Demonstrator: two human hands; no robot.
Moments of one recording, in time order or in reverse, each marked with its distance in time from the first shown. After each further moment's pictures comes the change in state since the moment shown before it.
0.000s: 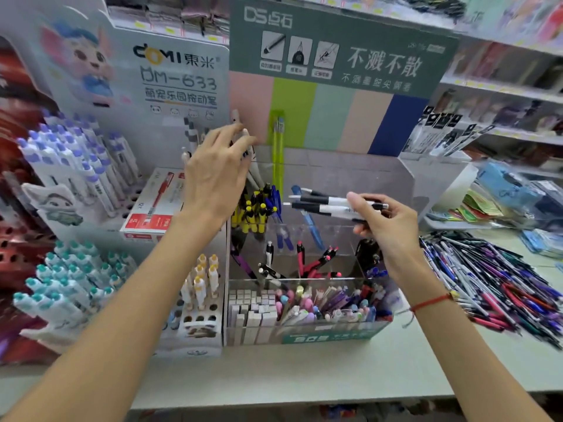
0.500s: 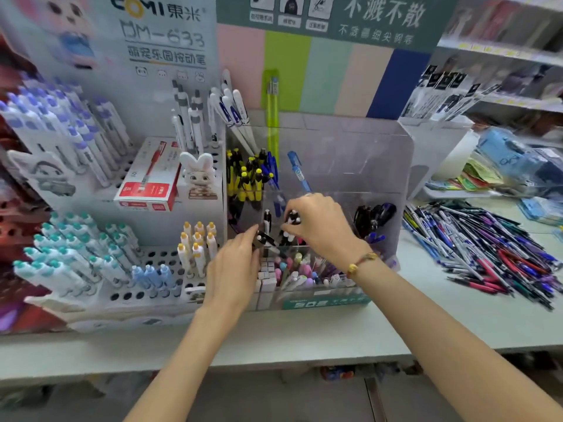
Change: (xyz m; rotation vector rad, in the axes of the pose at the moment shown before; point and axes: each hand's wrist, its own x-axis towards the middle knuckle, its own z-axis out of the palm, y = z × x) left_hand -0.162 0.038 0.027 -0.182 -0.439 -0.292; right_hand -0.011 0.054 0.056 -1.169 -0.421 -0.565
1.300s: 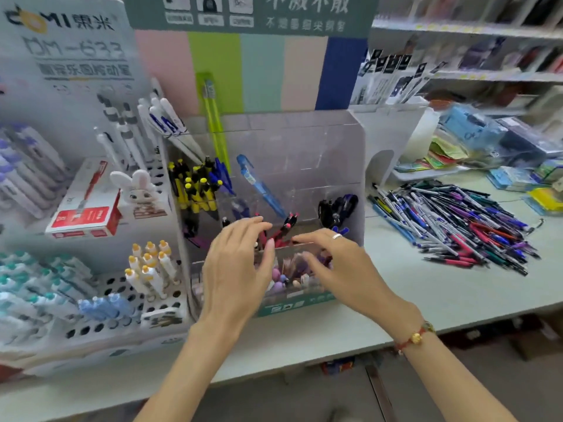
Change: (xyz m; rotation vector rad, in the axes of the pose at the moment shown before) left_hand 0.006 0.063 0.006 -0.055 0.157 0.234; right_hand -0.102 0.056 -0.008 0.469 0.055 0.157
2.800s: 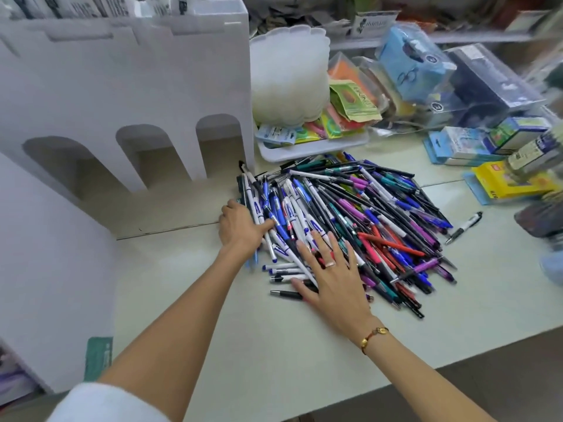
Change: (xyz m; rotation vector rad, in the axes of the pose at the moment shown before) left_hand 0.155 0.204 0.462 0.105 -0.552 -0.635; right_hand -0.031 0.477 -0.107 -0.636 -0.205 0.168
